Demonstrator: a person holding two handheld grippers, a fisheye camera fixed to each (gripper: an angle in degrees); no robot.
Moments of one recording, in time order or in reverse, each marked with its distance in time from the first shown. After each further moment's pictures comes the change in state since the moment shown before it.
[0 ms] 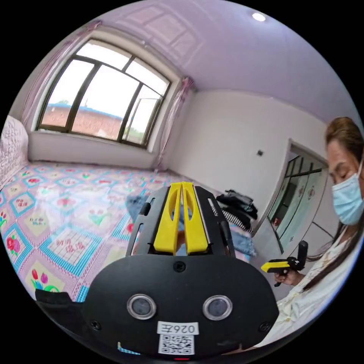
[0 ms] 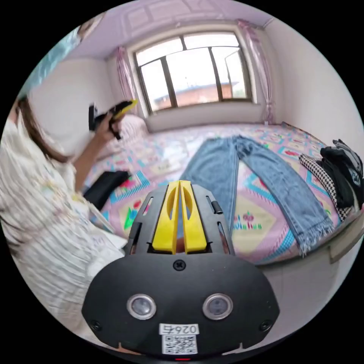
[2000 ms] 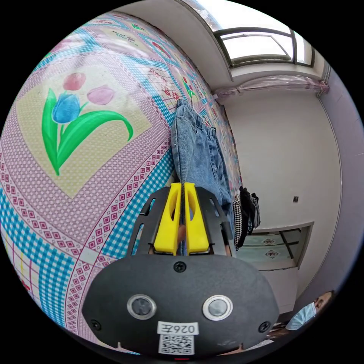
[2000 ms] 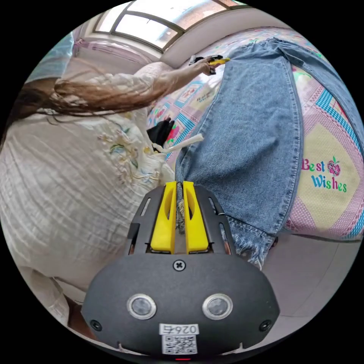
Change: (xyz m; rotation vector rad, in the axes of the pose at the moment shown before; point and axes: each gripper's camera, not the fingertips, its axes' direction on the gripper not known) left arm -0.022 -0.384 -0.066 -0.595 0.087 -0.791; right arm 0.066 -0.138 0.180 -0.666 -0.554 0.248
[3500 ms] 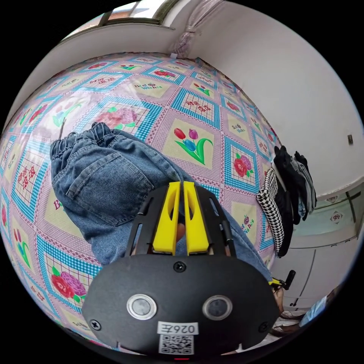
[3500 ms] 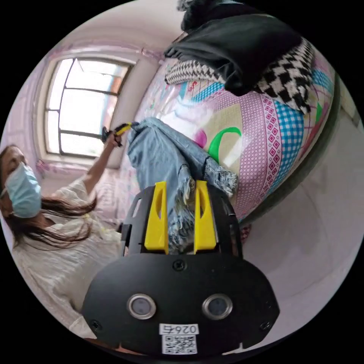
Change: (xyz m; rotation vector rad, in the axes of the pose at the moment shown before) left arm 0.289 0.112 0.331 -0.178 -0.460 0.404; right arm 0.382 0.145 -0.403 0.575 0.040 0.607
